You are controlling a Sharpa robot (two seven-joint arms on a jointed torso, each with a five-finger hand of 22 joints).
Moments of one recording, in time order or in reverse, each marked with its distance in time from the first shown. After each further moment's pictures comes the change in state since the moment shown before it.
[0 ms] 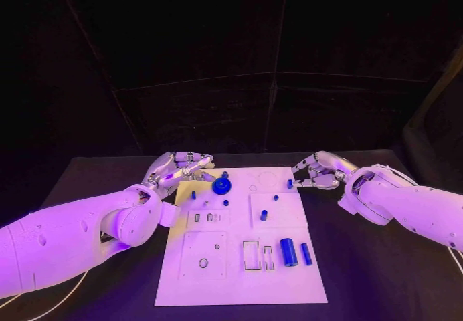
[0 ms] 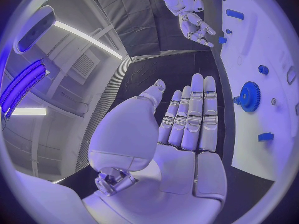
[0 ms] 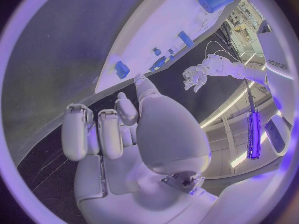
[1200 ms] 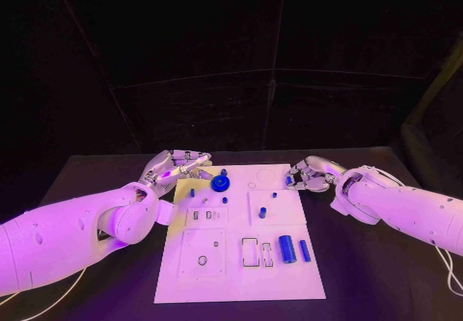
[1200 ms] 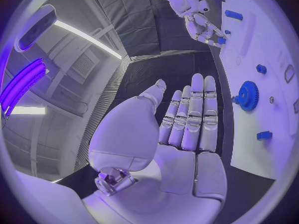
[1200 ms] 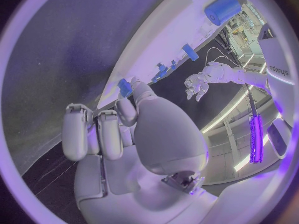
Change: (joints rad) left arm -0.001 -0.002 0.000 -0.008 0.000 0.019 -0.007; left_hand 0.004 0.004 0.001 -0.006 0.000 0.000 0.000 -0.004 0.000 0.000 0.000 0.000 0.000 0.000 0.000 -0.001 0.001 0.000 0.000 0.000 0.000 -0.001; right arm -0.029 0.059 0.000 -0.067 -0.039 0.040 -0.004; right_hand 0.038 0.031 0.021 -0.026 -0.010 0.034 0.002 0.015 0.008 0.000 0.000 0.010 0.012 0.000 0.000 0.015 0.000 0.000 0.000 0.000 0.000 0.000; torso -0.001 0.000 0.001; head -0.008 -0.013
